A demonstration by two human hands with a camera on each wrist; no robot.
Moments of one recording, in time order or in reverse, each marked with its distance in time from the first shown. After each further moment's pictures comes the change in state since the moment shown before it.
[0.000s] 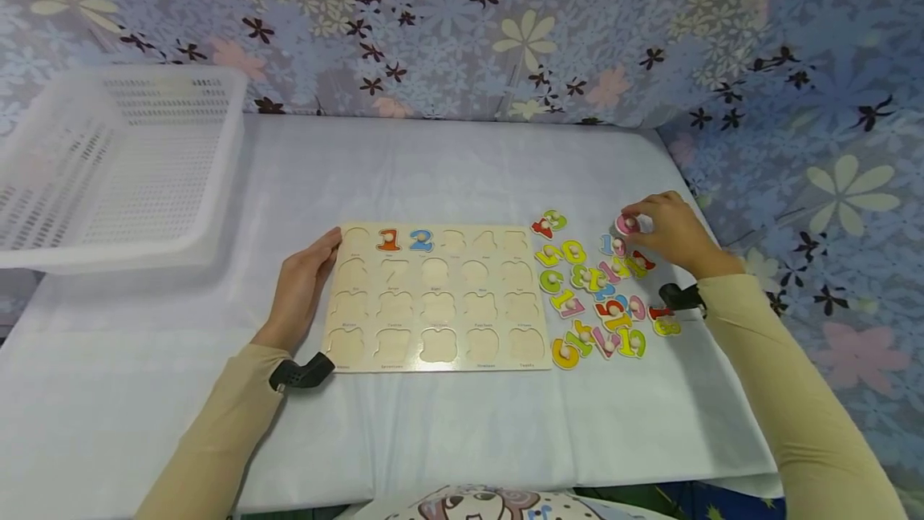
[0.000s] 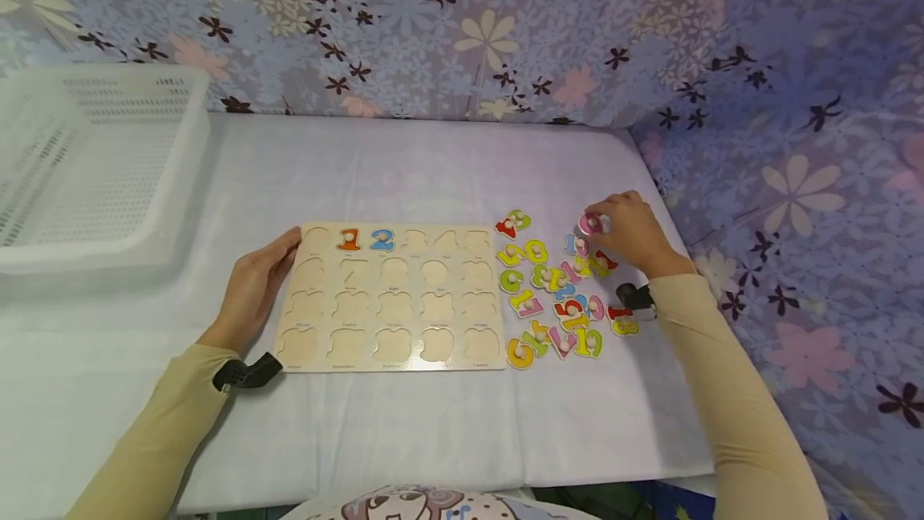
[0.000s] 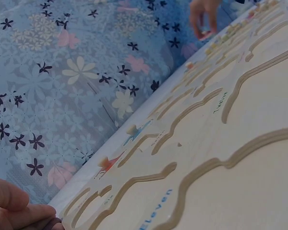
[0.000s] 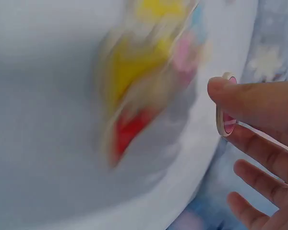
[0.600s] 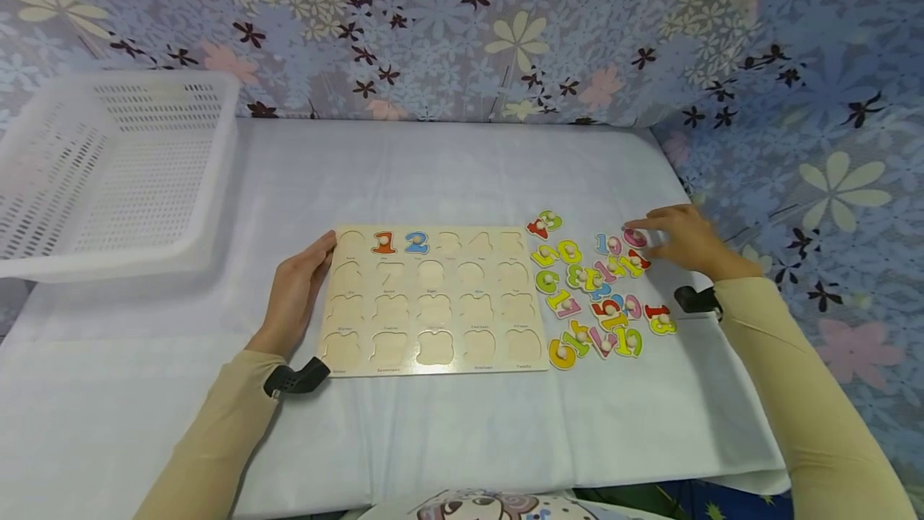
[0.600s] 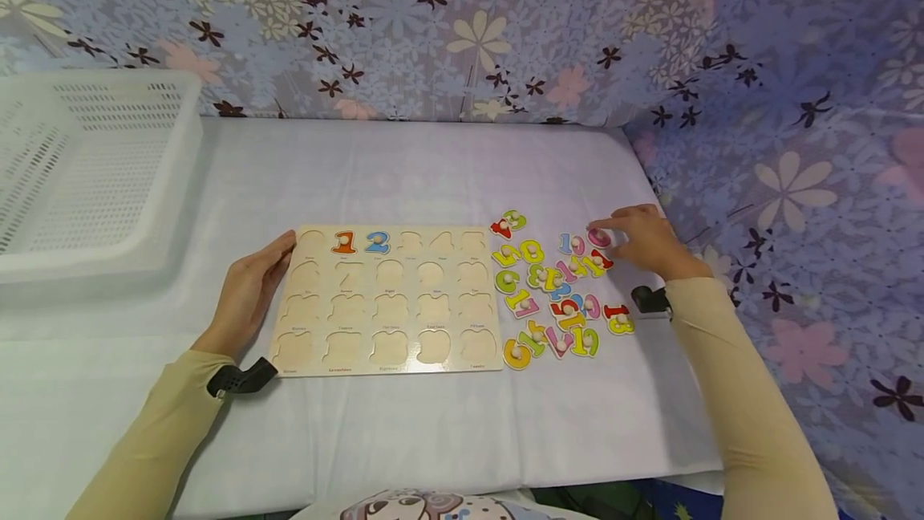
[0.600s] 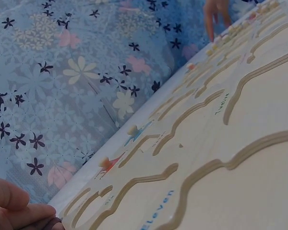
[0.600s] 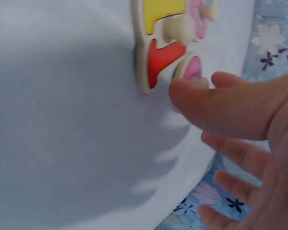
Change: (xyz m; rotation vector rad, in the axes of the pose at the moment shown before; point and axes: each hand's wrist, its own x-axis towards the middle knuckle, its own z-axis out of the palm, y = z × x) left_hand -0.001 -0.001 -0.002 -0.008 -0.030 0.017; right_hand -0.016 0.033 -0.002 -0.041 -0.151 0.027
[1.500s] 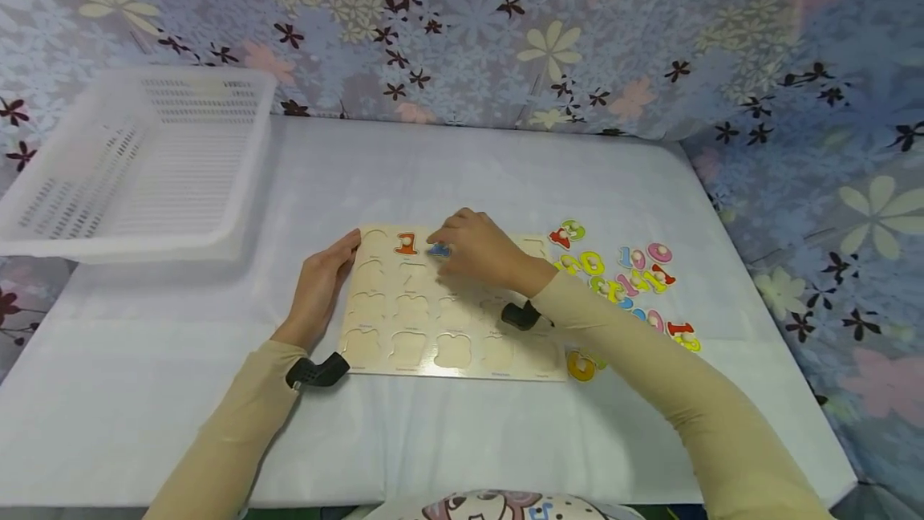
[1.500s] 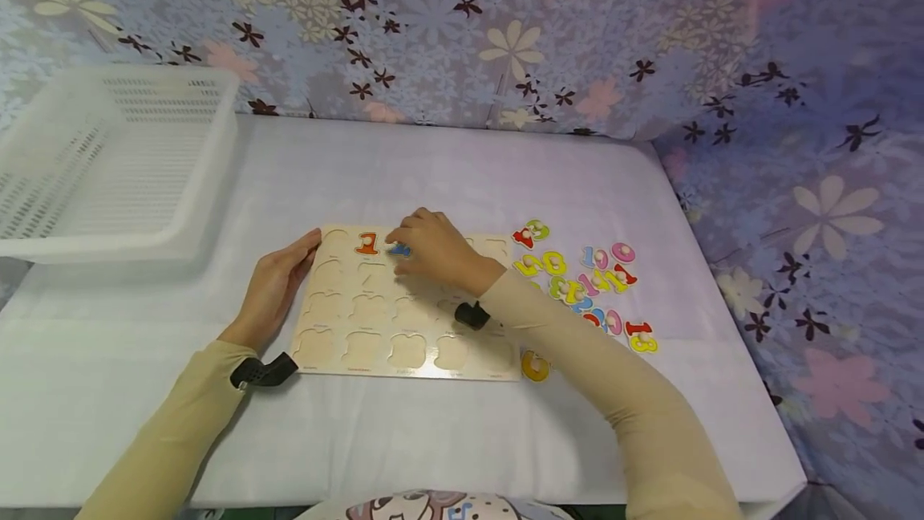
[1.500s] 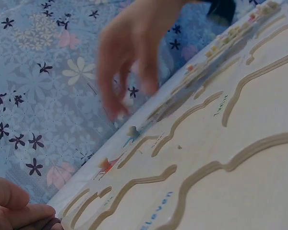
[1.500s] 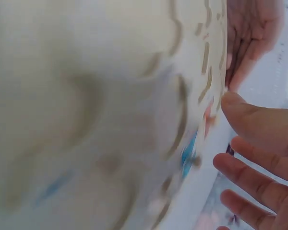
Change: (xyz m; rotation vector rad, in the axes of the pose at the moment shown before) left_hand 0.004 0.000 -0.004 0.050 0.017 -0.026; right_hand 0.109 -0.282 0.052 0.034 0.038 -0.503
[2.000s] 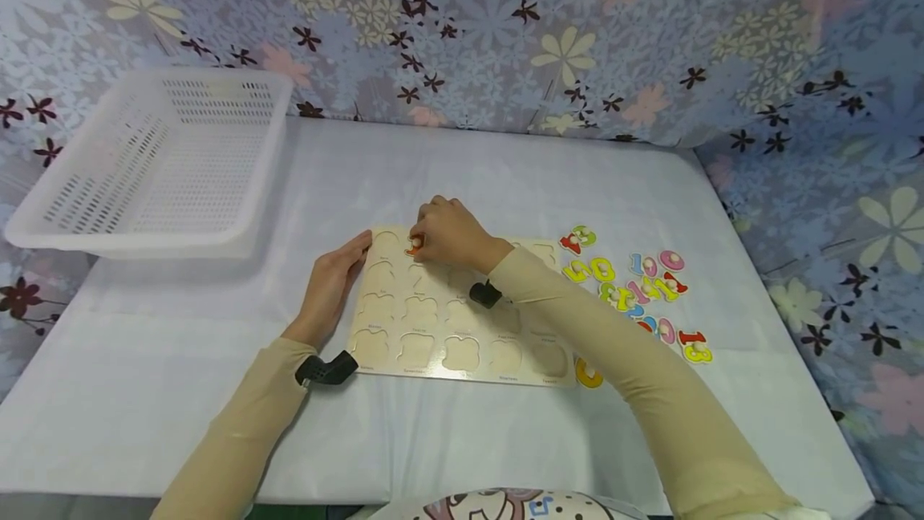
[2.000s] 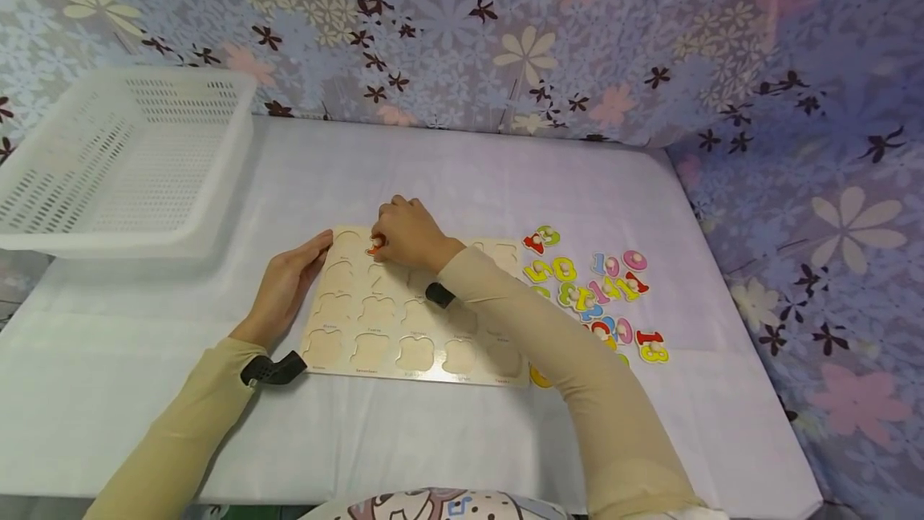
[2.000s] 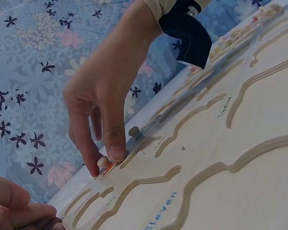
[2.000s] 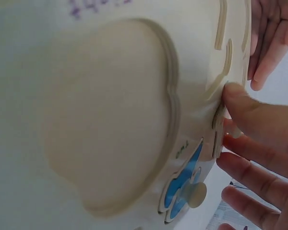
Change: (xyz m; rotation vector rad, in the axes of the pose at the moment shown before) left_hand 0.001 0.001 -0.001 -0.037 -0.007 0.016; right_hand 0.065 -0.013 0.016 -0.186 -0.092 -0.014
